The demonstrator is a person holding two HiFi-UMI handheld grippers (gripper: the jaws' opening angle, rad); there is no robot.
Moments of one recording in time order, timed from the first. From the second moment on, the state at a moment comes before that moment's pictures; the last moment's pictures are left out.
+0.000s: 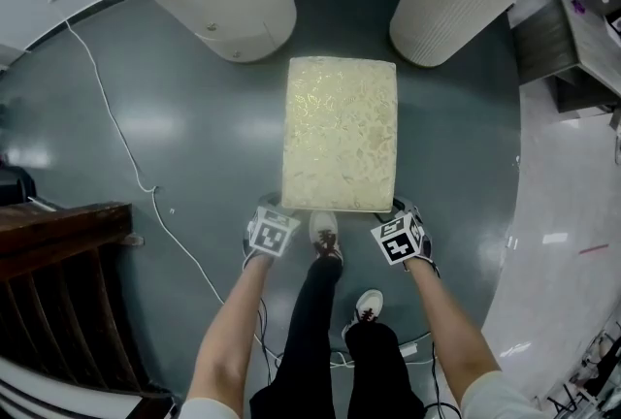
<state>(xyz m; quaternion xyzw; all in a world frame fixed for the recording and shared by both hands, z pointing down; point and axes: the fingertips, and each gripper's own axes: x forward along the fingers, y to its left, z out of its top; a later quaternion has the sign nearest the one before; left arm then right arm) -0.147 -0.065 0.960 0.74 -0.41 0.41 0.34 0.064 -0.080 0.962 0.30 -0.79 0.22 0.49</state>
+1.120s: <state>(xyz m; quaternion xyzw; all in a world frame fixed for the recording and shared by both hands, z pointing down) -0.150 0.021 0.519 0.76 -0.58 0.21 0.22 0.221 -0.058 0.469 0.47 -0.83 0.11 0.28</state>
